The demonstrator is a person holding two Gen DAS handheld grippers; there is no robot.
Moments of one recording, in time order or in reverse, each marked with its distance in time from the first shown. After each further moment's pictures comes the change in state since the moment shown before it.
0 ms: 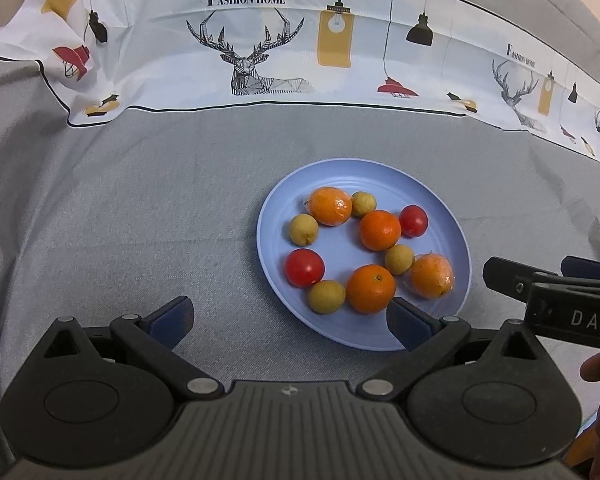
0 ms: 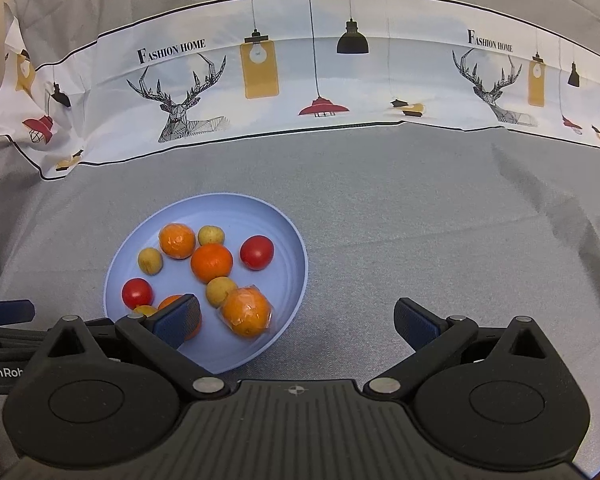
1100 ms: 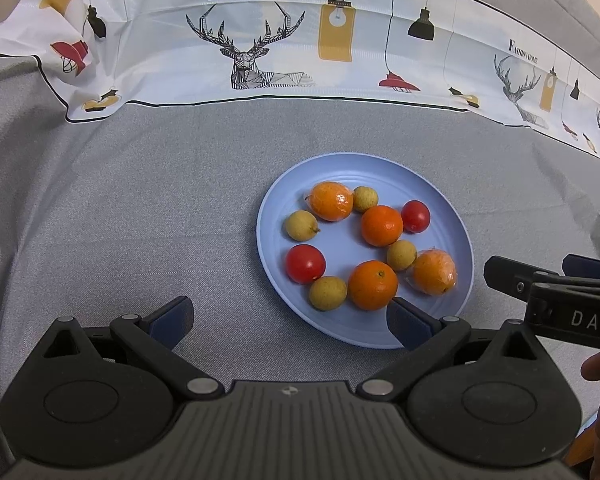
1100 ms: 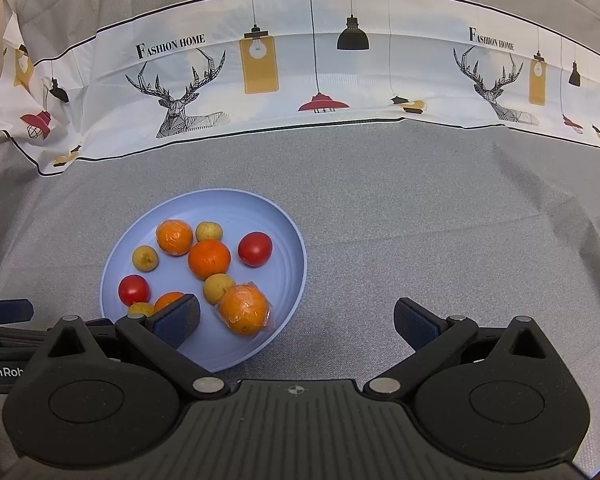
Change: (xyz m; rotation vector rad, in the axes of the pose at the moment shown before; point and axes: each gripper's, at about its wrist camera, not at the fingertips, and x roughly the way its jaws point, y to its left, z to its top) left arm 0.004 0.001 -0.002 0.001 0.011 0.002; right arm 0.004 -0.001 -0.001 -0.004 0.007 -0.003
